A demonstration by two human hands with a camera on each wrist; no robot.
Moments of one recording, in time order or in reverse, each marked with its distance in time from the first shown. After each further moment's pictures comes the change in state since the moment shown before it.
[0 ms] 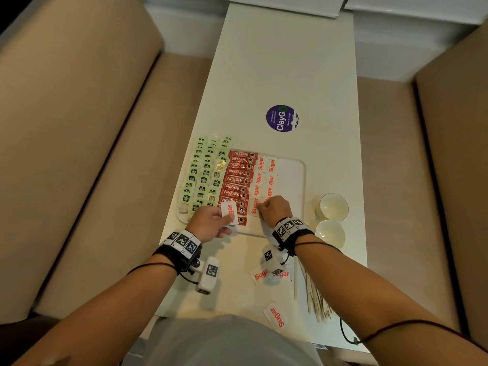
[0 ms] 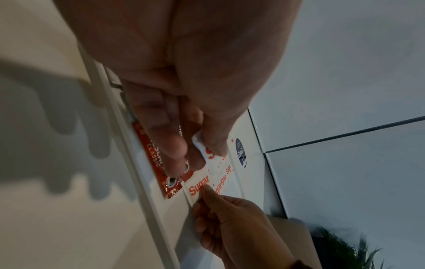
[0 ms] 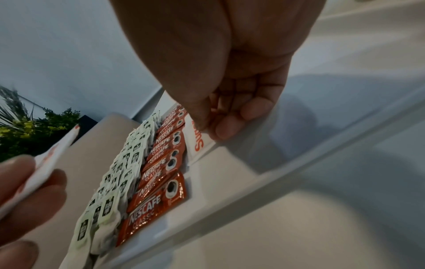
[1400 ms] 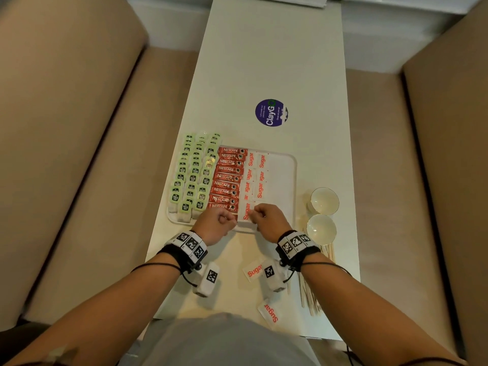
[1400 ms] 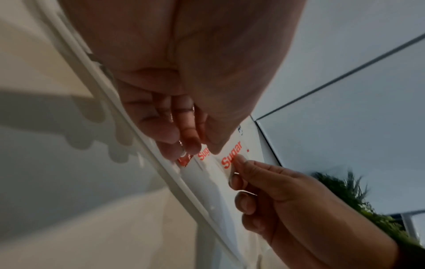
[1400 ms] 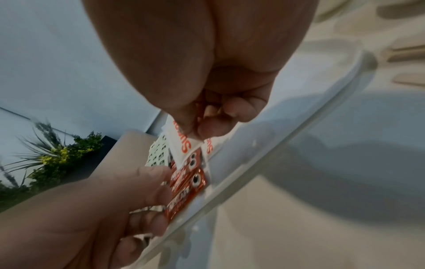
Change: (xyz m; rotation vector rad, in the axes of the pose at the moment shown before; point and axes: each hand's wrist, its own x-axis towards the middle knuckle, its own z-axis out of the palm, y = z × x) left_hand 0.018 -0.013 0.027 0.395 -0.057 0.143; right_hand -0.050 0.015 -0.005 0.259 -0.096 -0.108
